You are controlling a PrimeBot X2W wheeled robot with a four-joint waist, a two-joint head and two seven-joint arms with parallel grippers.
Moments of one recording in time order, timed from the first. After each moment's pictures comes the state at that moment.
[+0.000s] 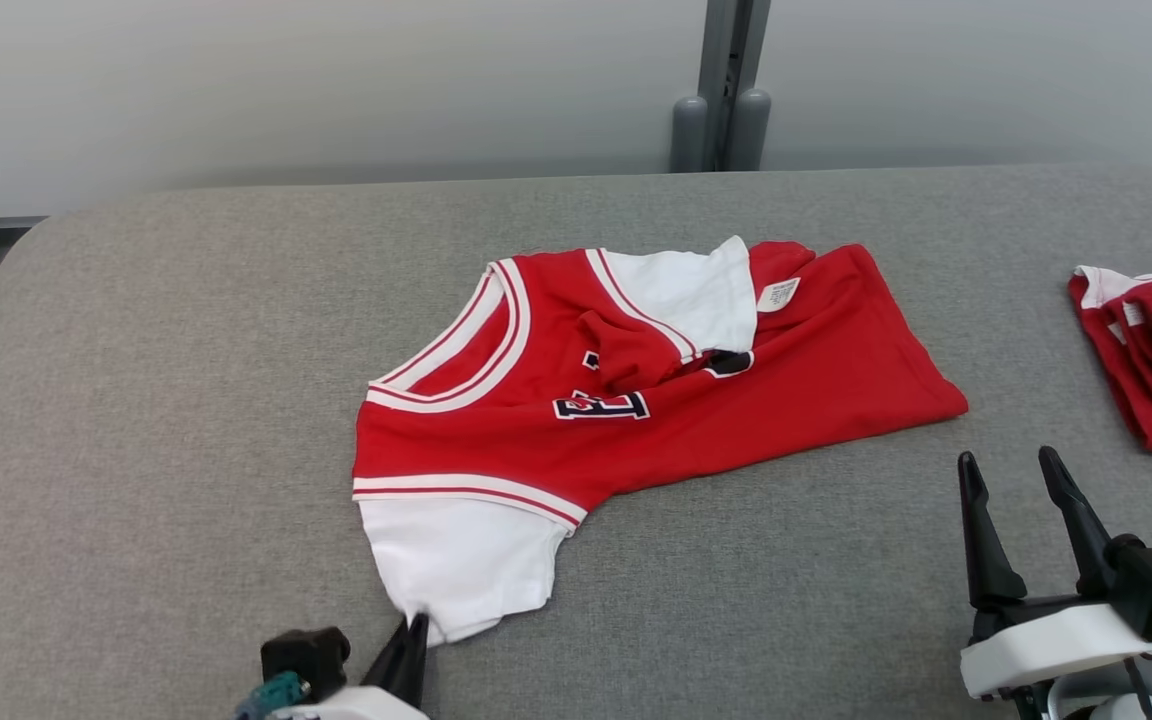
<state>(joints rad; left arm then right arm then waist) -0.02 0.05 -0.30 0.44 -0.47 0.06 -0.05 -0.07 -0.05 -0.03 0.23 0.13 0.13 -0.26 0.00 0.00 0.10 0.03</state>
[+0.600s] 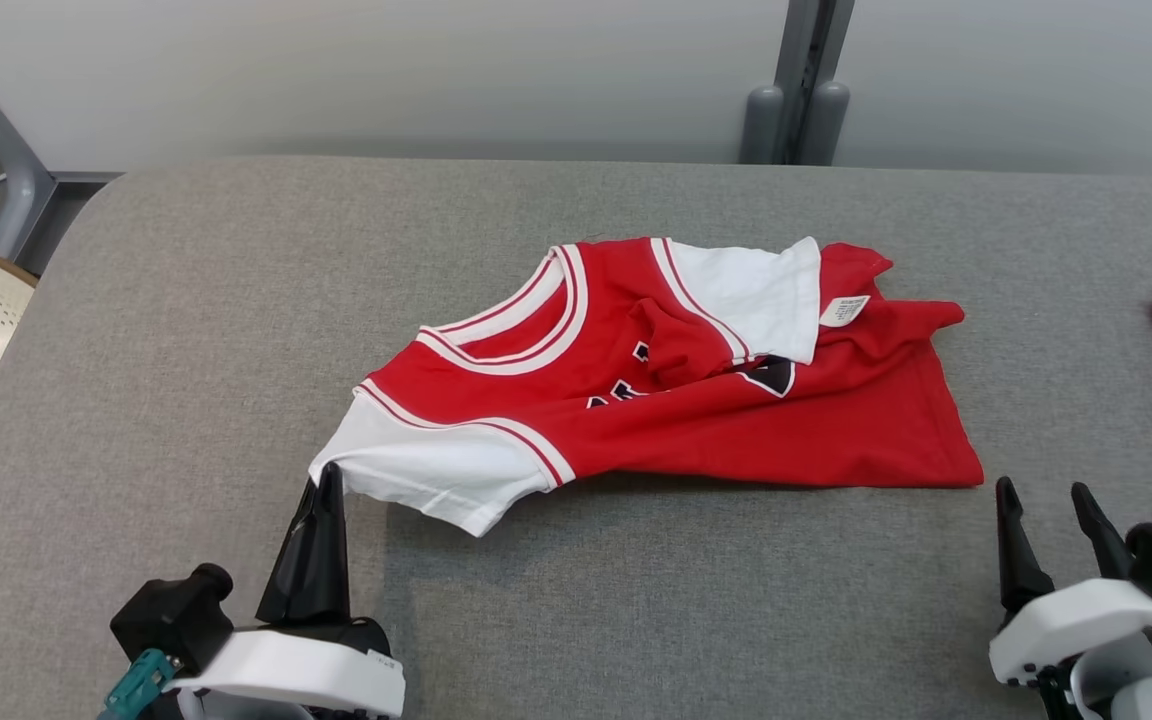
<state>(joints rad) 0.02 0.08 -0.21 0.01 -0.51 0.12 -0.18 -0.16 -0.05 -0.15 0.46 0.14 0.13 -0.17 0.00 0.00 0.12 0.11</state>
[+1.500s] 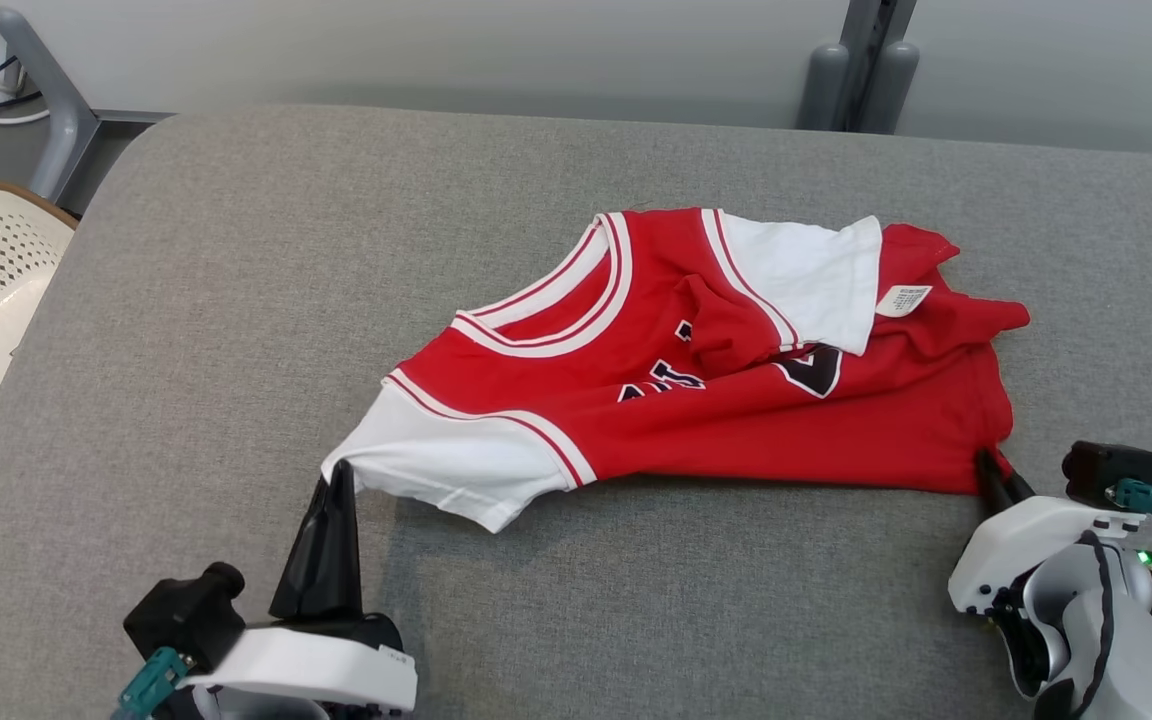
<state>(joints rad) 0.01 0.07 -0.22 0.04 -0.53 0.12 -0.21 -0.45 -0.05 -0.14 0.88 0.09 0.13 -0.10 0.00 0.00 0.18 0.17</state>
